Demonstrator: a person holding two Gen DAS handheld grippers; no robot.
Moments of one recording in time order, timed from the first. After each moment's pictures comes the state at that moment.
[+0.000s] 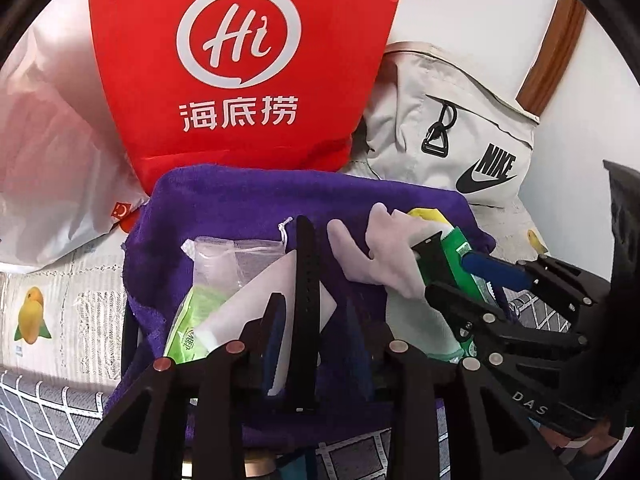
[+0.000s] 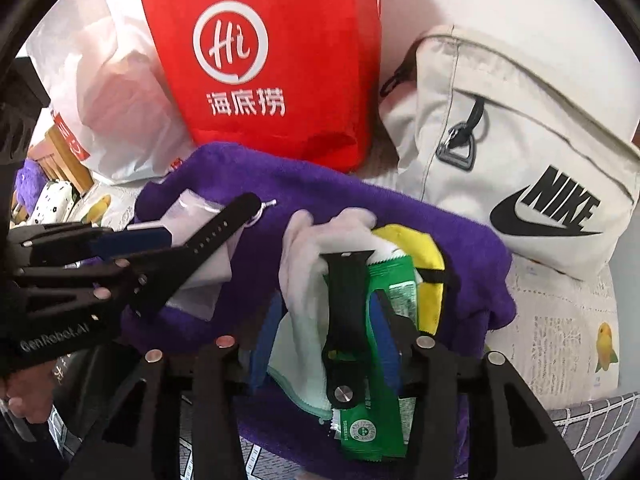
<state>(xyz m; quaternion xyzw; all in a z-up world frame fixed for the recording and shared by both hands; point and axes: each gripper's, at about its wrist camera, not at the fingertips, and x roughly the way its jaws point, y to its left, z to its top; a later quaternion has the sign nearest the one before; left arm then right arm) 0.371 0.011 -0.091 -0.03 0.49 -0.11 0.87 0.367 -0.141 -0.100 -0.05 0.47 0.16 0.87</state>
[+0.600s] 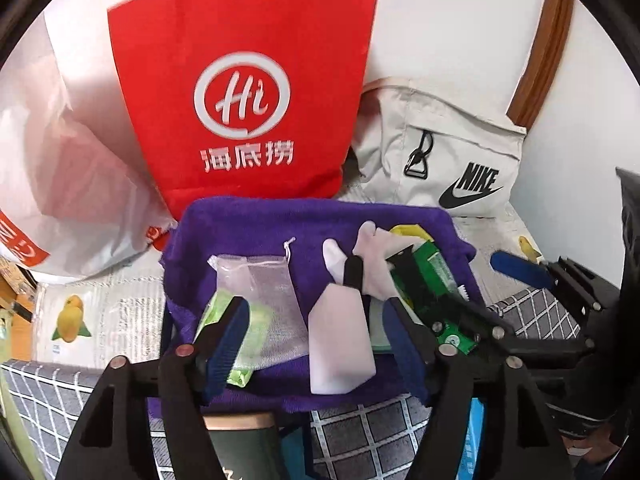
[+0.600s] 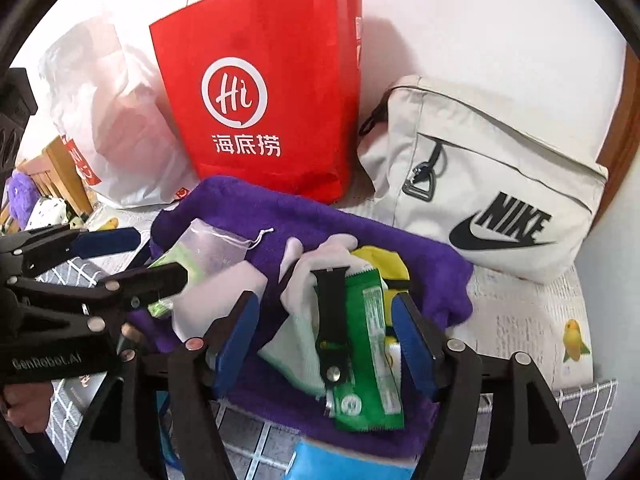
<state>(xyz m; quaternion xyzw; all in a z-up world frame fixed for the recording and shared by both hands) 0.337 0.005 -0.037 -0.01 0.46 -0.09 0.88 0.339 -0.152 -0.055 -0.05 0.44 0.13 0.89</state>
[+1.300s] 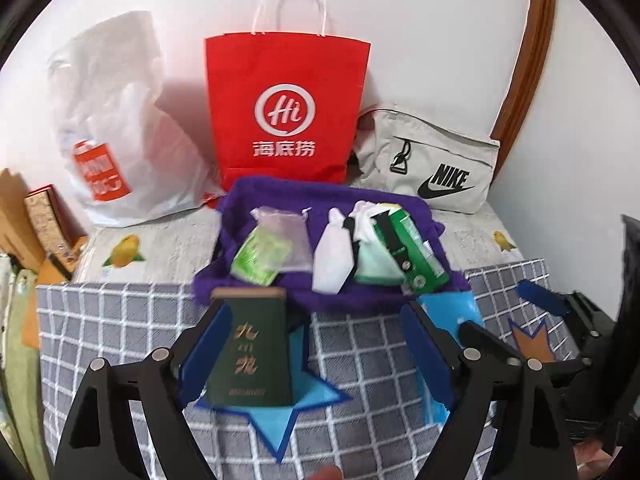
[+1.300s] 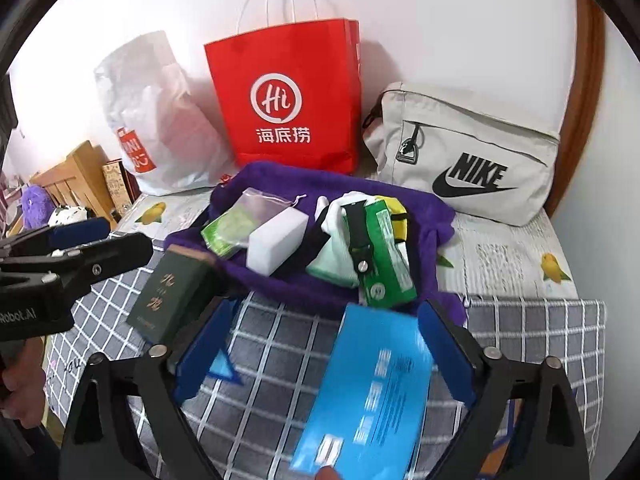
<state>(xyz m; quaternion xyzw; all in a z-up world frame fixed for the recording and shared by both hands) 0.195 0.021 0.006 -0.03 0.43 -0.04 0.90 0.206 -0.151 -0.013 -0.02 0.42 0.12 0.90</state>
